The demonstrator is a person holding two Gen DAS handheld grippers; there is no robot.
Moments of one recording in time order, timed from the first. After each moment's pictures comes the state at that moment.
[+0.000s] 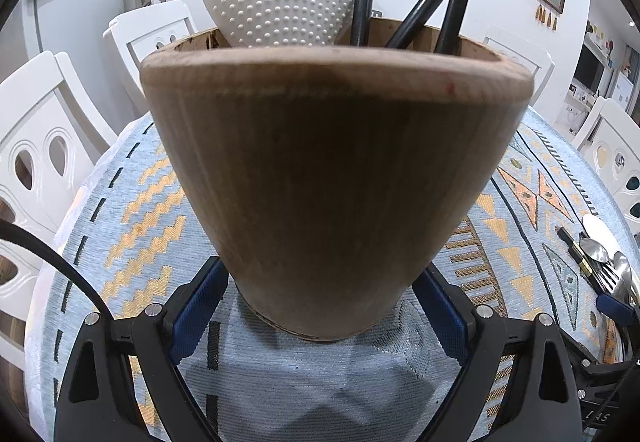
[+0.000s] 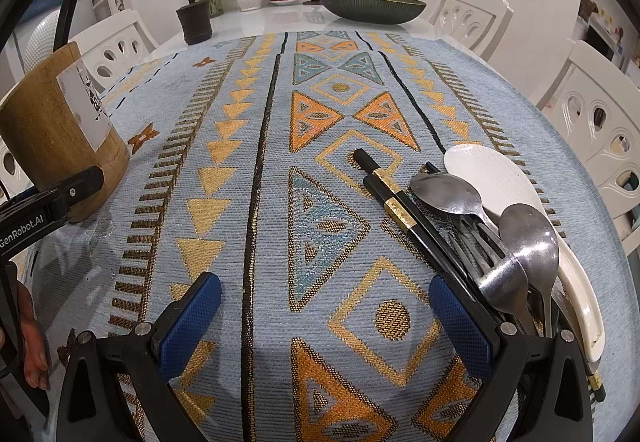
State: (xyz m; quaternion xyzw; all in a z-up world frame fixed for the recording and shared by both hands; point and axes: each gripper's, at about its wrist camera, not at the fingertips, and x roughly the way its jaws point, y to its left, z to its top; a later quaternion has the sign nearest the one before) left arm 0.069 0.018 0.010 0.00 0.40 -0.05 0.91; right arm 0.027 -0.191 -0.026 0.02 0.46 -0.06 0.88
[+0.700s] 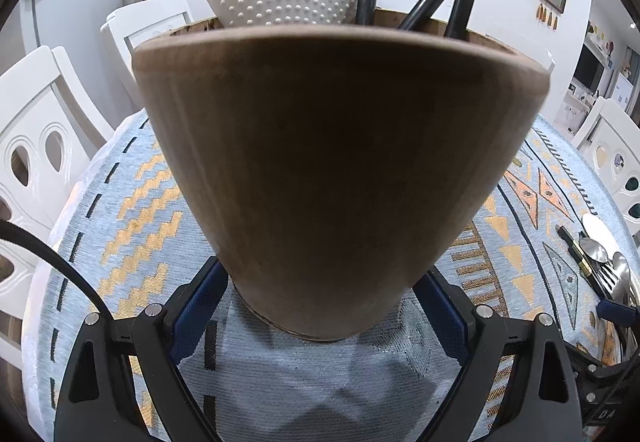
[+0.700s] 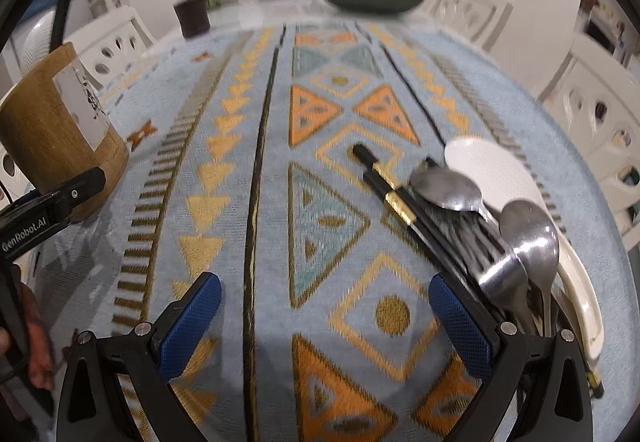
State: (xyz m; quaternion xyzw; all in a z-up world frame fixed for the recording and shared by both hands) left arm 0.081 0.026 0.006 -0.01 0.41 -0.06 0.91; right arm 0.032 -0.193 -0.022 0.03 0.52 -0.05 0.85
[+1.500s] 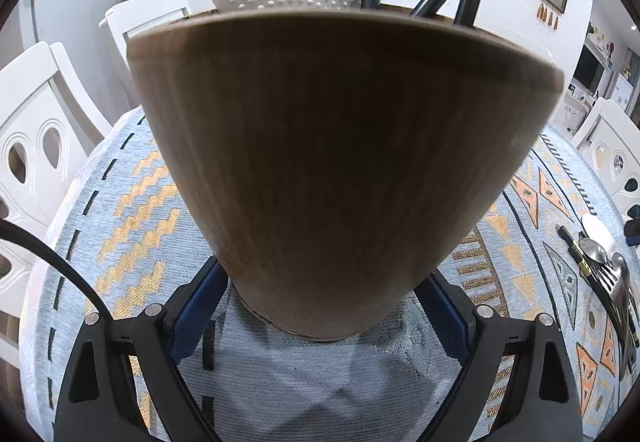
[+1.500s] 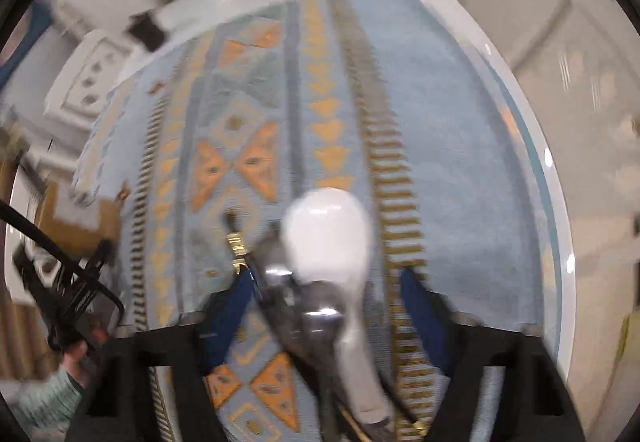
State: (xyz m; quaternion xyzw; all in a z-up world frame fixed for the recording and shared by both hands) left arm 0.083 0.029 0.003 -0.01 0.42 -0.06 0.91; right arm 0.086 -0.367 0.029 0.16 0.62 -0.01 0.77
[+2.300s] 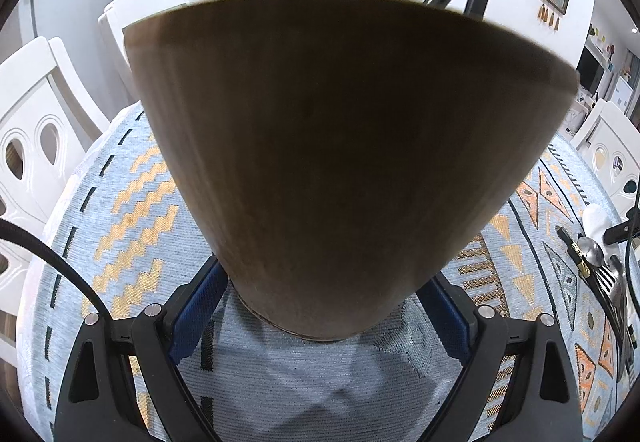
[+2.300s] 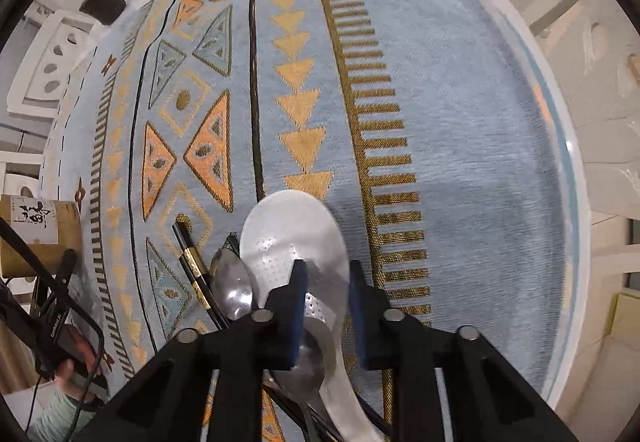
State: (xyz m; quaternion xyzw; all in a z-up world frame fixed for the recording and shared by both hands) left arm 0.085 0.035 0.001 -0.01 0.42 -0.06 0.91; right arm 0.118 -0.359 0.002 0.12 0.67 -0.02 0.73
